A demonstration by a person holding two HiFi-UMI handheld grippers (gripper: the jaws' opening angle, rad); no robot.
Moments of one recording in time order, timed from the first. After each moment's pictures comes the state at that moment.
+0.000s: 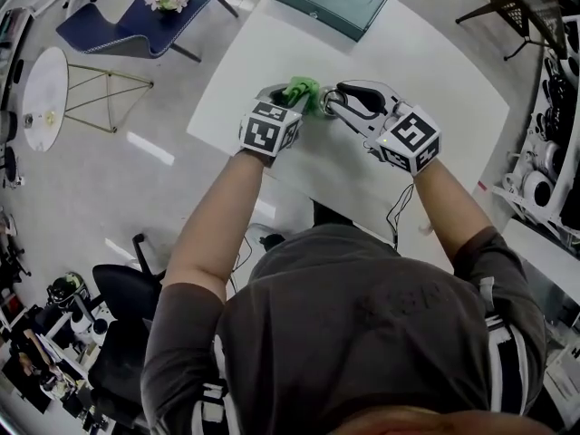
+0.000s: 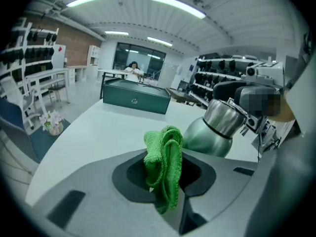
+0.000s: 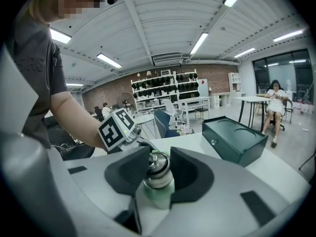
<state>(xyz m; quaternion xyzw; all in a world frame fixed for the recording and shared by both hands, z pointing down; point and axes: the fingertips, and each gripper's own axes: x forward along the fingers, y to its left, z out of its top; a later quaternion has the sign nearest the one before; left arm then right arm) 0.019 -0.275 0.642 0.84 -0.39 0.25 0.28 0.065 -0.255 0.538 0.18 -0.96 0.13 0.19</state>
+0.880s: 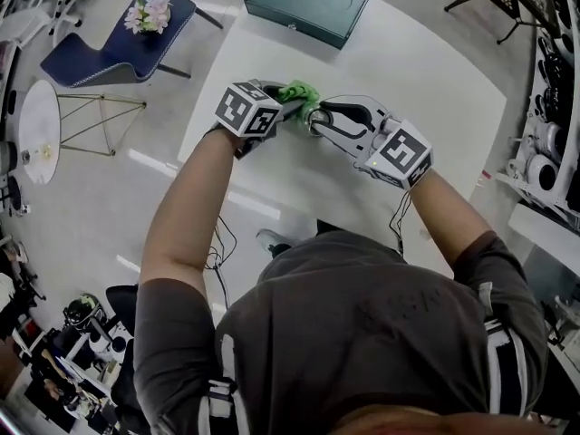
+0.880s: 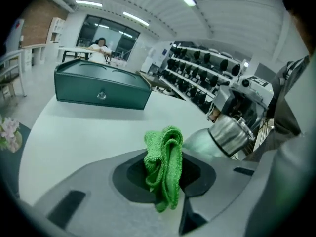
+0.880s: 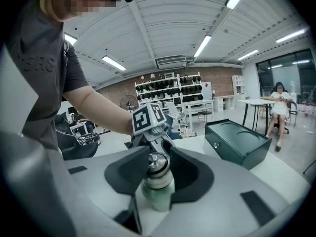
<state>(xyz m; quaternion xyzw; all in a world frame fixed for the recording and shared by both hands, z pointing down) 0.051 -0.299 0.639 0.88 -0.17 0.30 0.32 0.063 -0.255 0.535 0.16 -0.96 0.11 0.18</state>
